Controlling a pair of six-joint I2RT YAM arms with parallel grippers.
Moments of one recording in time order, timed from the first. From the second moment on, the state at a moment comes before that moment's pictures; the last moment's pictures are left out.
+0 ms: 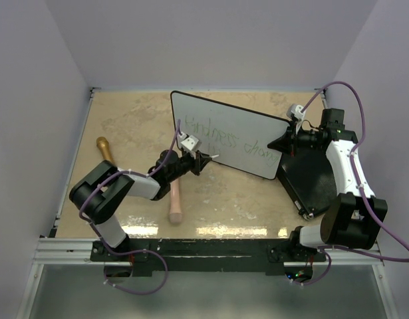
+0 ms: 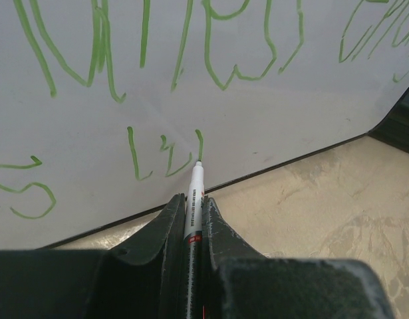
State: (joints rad) left arm -0.65 1.69 0.57 0.99 0.19 -0.18; right arm -0.18 1.39 1.16 -0.81 -1.17 -0.84
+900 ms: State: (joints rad) left arm -0.65 1.61 0.62 0.96 0.23 -0.20; right arm -0.18 1.39 1.16 -0.81 -1.17 -0.85
